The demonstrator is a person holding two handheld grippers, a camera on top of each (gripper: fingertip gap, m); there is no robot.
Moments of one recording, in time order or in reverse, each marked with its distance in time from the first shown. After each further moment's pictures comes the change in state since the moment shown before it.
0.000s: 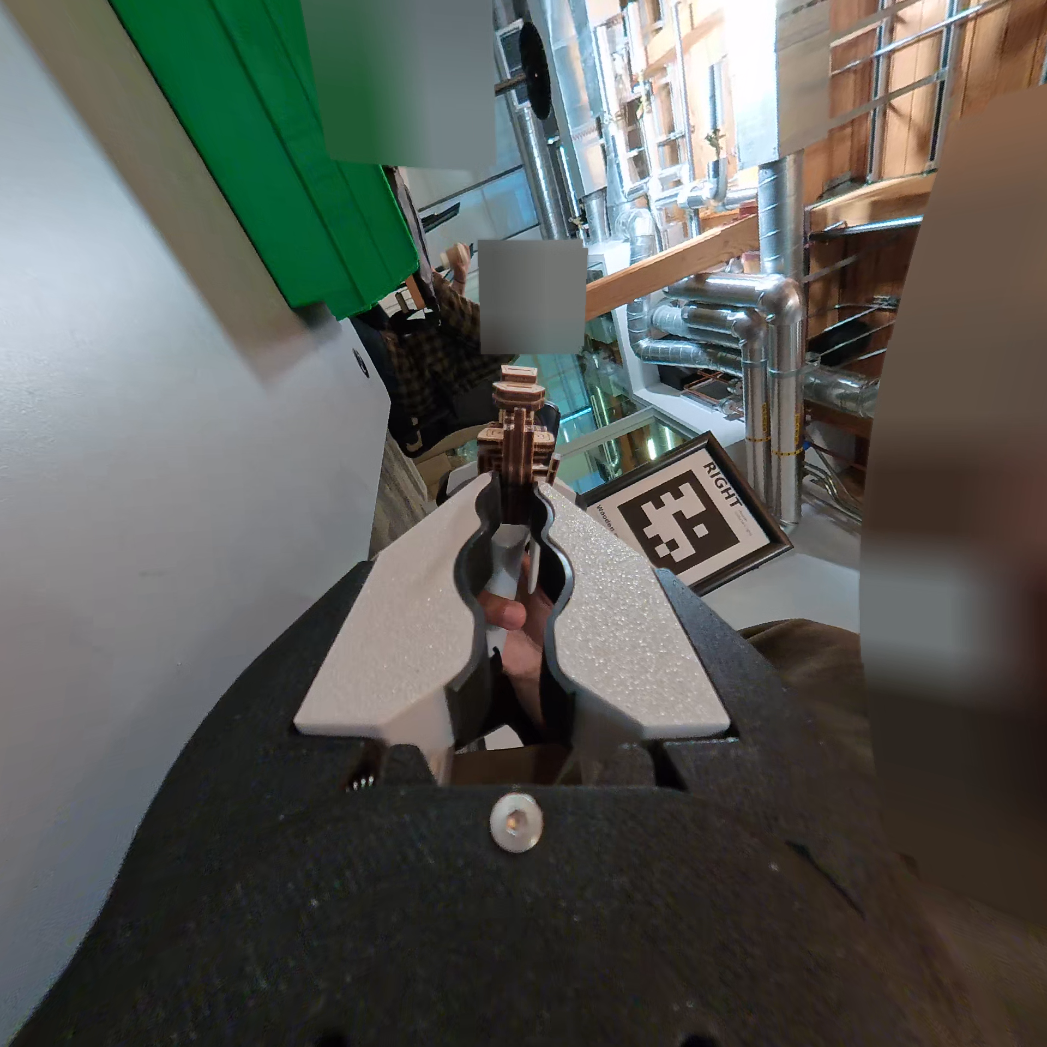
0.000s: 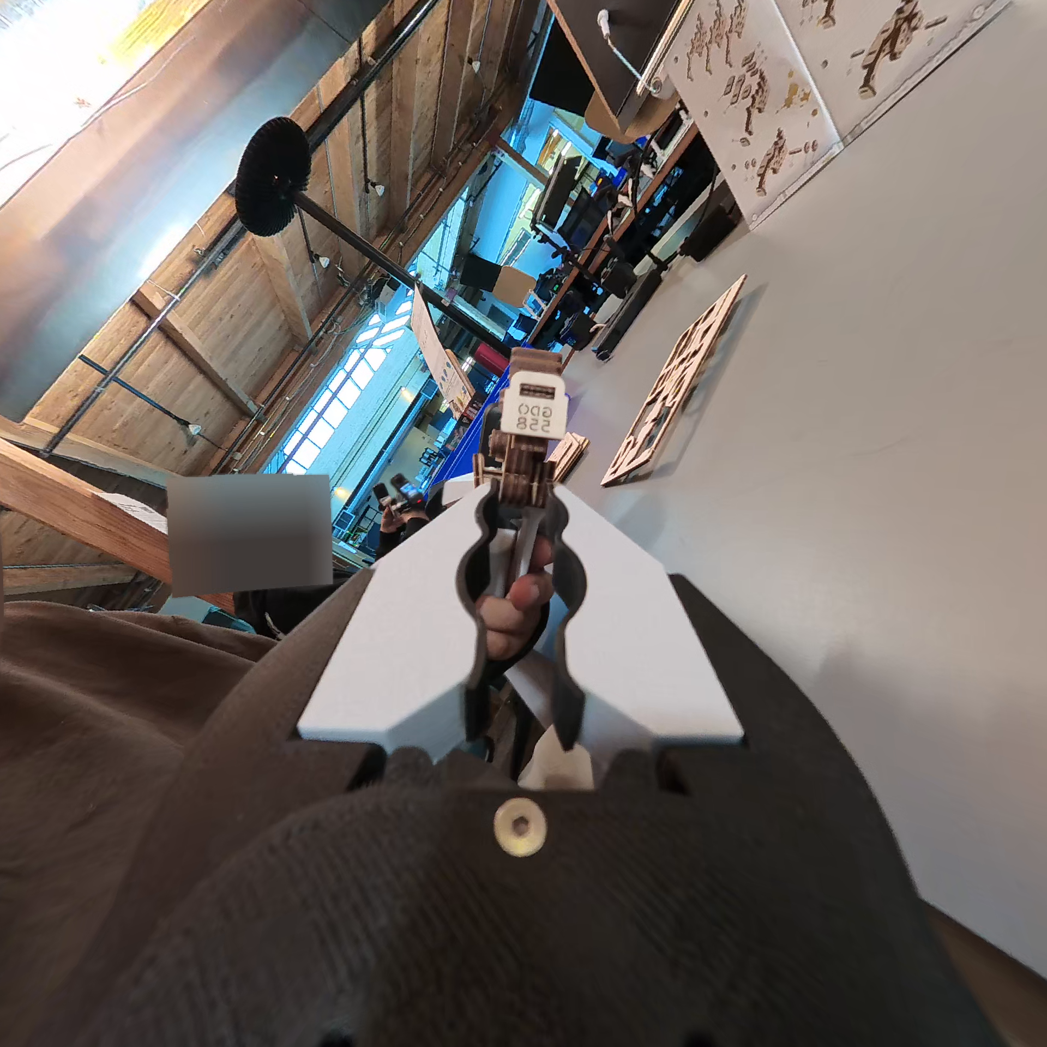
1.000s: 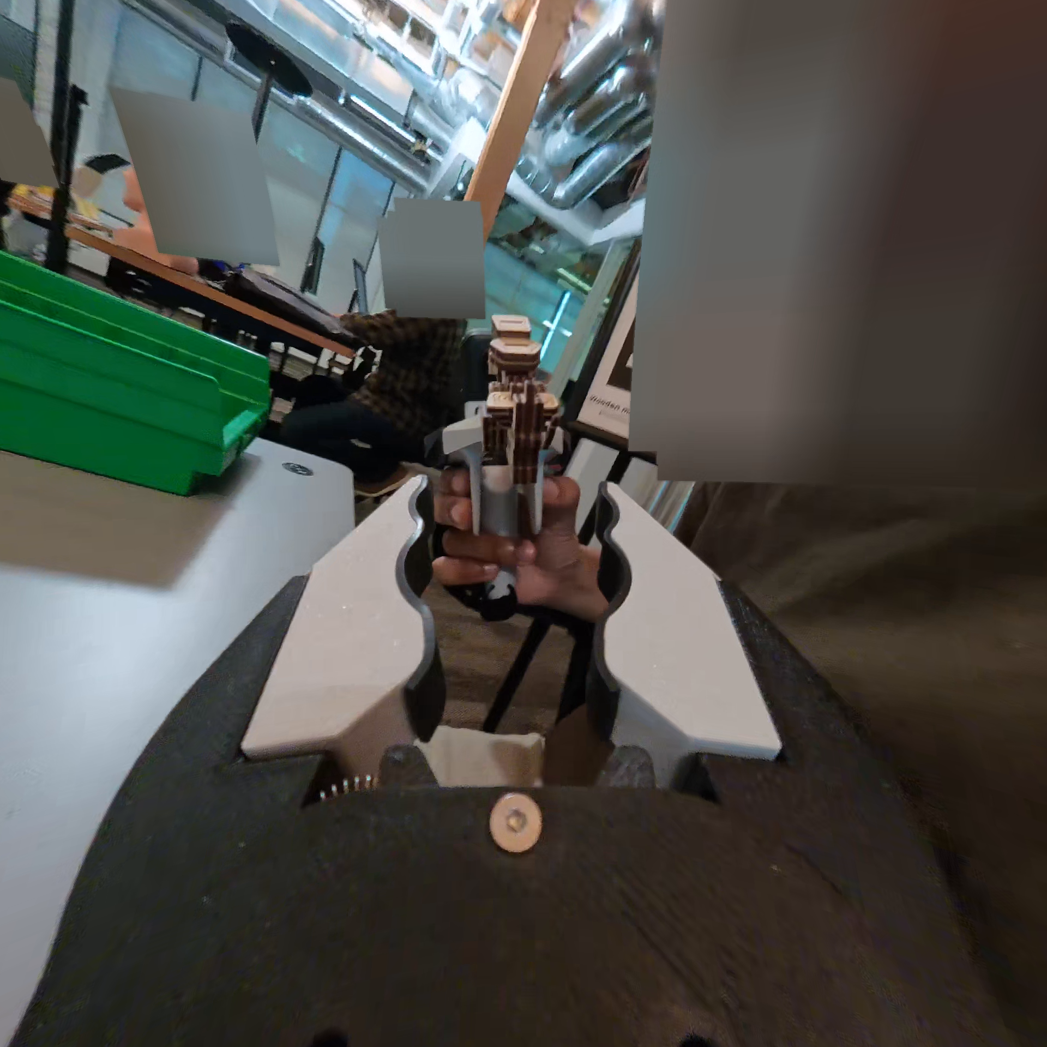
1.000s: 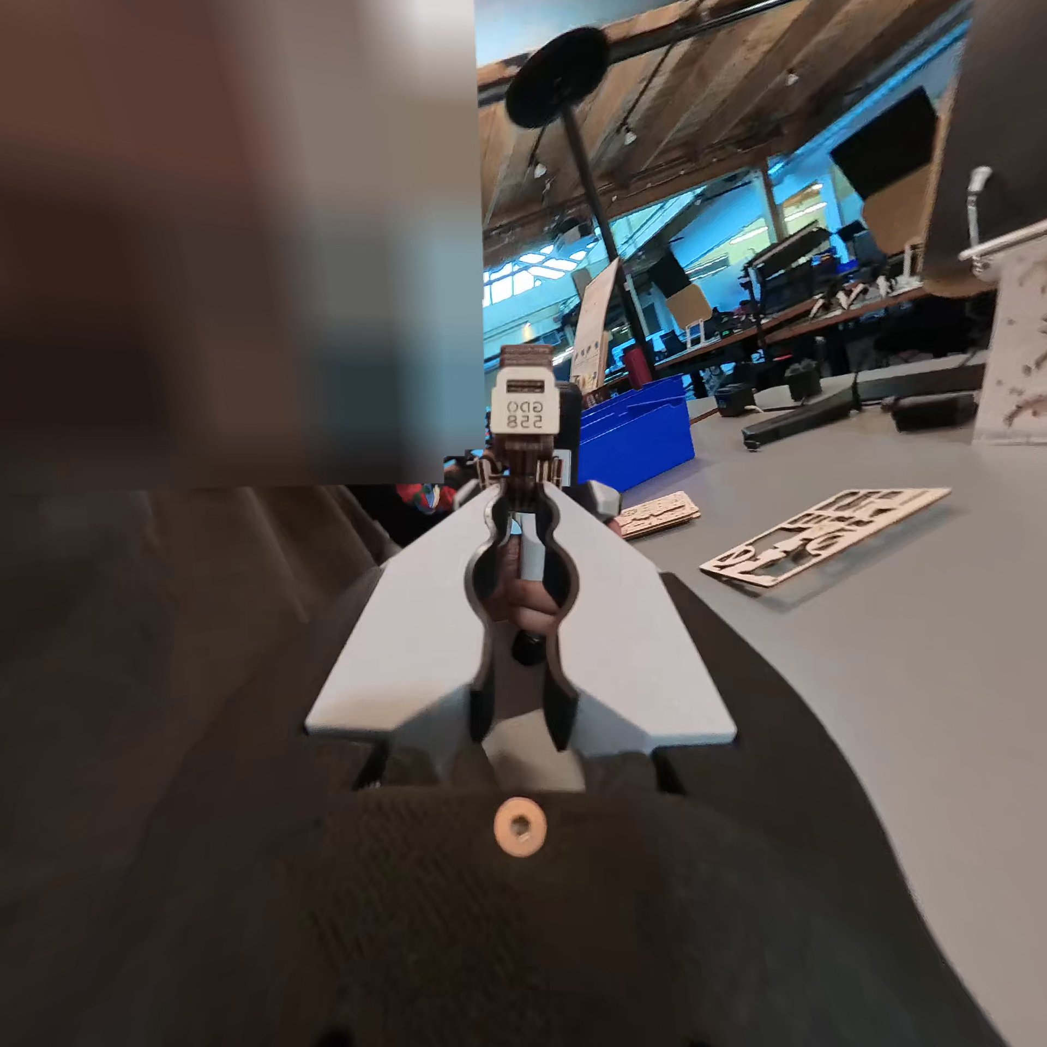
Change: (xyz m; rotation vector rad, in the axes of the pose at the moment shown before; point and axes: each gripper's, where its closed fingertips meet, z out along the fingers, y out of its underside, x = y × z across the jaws) left arm 0.076 0.040 0.000 -0.131 0.197 0.720; right arm -0.093 -0.001 -0.026 -0.059 -0.369 -0.483
